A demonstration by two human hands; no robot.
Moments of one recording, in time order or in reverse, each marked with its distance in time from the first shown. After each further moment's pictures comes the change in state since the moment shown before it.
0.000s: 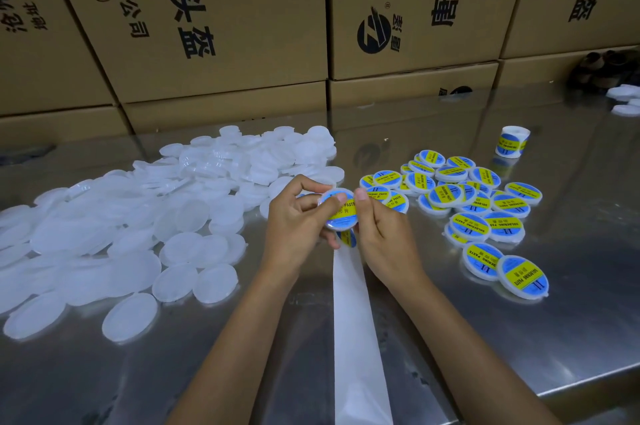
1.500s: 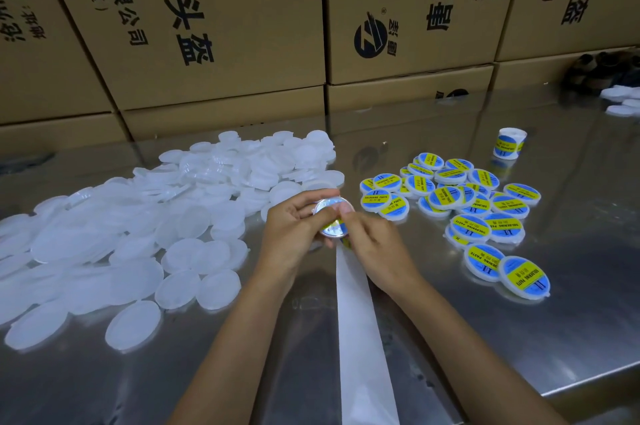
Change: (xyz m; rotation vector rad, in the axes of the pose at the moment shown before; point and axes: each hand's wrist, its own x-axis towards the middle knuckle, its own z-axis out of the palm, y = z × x) left_hand 0.005 -0.006 -0.010 -0.079 -0.069 -0.146; right_hand -0.004 -0.004 0.005 0.095 -0.184 0.080
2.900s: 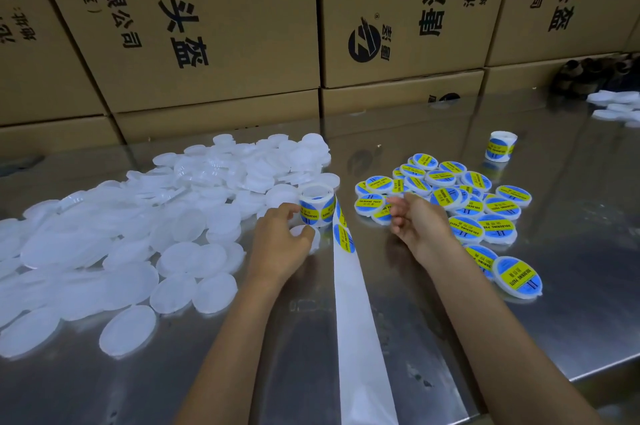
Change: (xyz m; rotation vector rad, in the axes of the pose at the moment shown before) left_hand 0.019 -0.027 -0.023 0.818 0.172 0.061; right_hand 0.047 0.028 -0.052 0.704 0.388 0.663
